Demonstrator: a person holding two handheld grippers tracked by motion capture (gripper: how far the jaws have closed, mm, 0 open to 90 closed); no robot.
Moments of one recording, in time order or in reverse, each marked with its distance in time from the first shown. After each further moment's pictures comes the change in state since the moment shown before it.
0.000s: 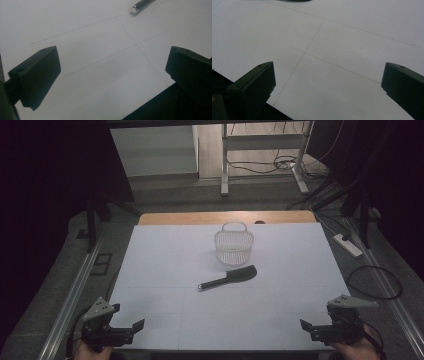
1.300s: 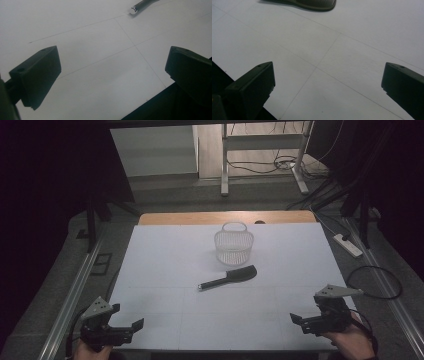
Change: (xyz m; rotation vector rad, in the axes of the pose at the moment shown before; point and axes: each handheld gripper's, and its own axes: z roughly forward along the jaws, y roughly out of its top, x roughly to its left) left arm 0.003 0.000 0.000 -0.005 -0.019 -0.022; right arm 0.008 0.027 0.017 0.006 0.088 -0.097
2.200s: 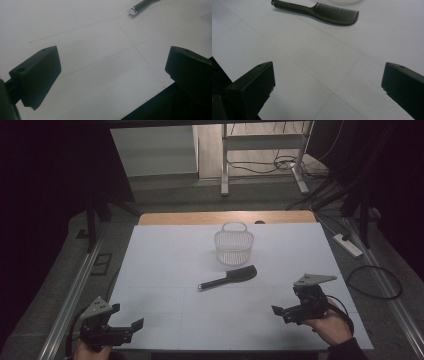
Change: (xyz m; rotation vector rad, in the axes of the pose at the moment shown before) left arm 0.001 0.000 0.000 -0.005 -0.006 -0.006; right arm 0.015 0.034 0.036 0.008 0.090 -0.051
